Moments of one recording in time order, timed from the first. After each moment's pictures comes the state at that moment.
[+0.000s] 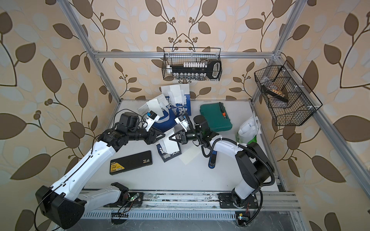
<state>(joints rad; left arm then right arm) -0.37 1.12 1.09 -0.66 0.57 0.02 0.58 1.63 0.96 0.34 -0.94 0.54</state>
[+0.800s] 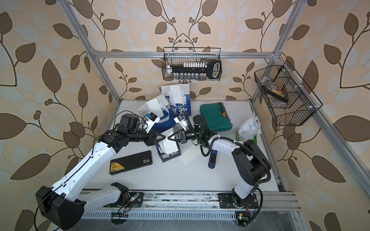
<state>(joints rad) -0.37 1.12 1.06 -0.66 0.57 0.02 0.58 1.68 0.97 0.44 -1.00 0.63</state>
